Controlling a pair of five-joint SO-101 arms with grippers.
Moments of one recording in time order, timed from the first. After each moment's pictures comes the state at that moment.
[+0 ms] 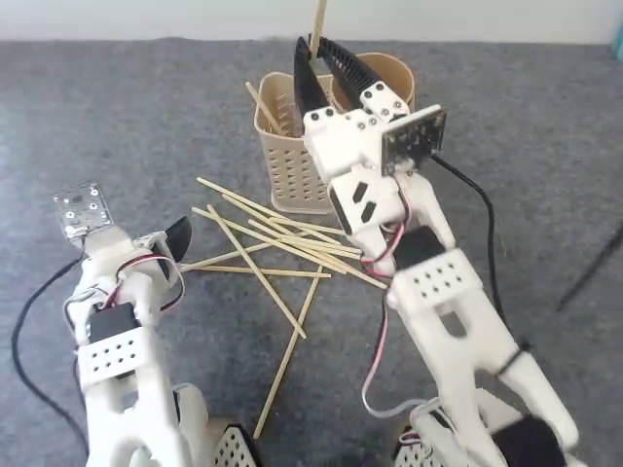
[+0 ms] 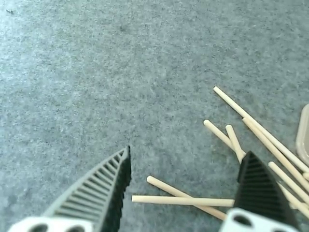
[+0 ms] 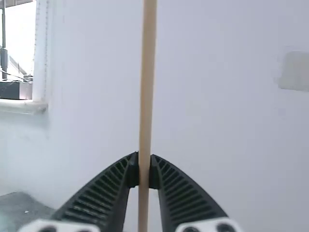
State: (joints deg) left arm -26.6 -51.9 74.4 34.4 8.8; right arm -28.9 -26.5 36.8 -19.9 0.7
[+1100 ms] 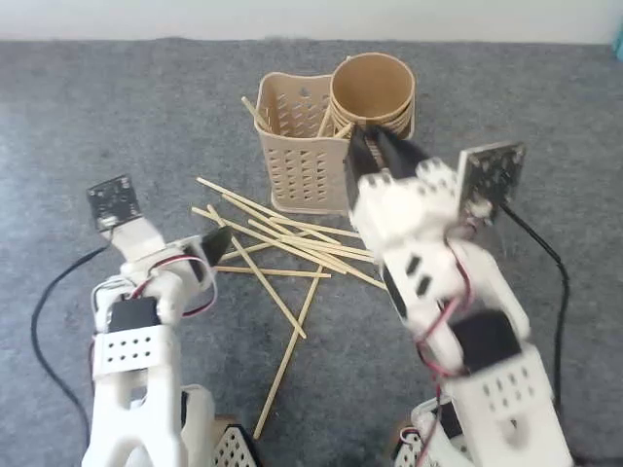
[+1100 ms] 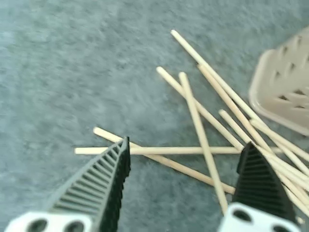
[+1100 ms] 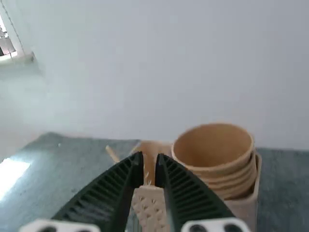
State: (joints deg) left arm -14.9 -51.9 72.7 44.1 19.0; right arm -26.0 -59.5 44.7 28.5 -13.8
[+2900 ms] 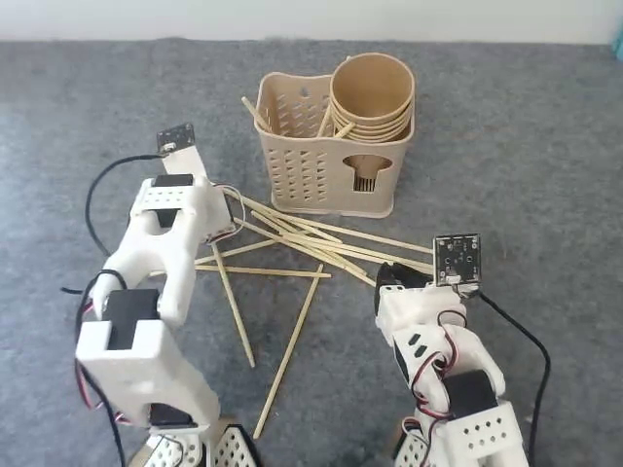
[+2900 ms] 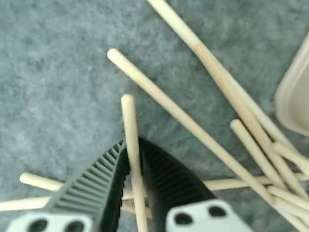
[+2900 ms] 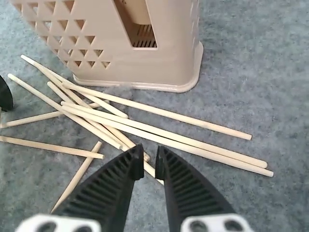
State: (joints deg) left arm -8.7 14.4 23.3 55.9 22.0; right arm -20.3 -97.3 93.7 47.0 -14.8
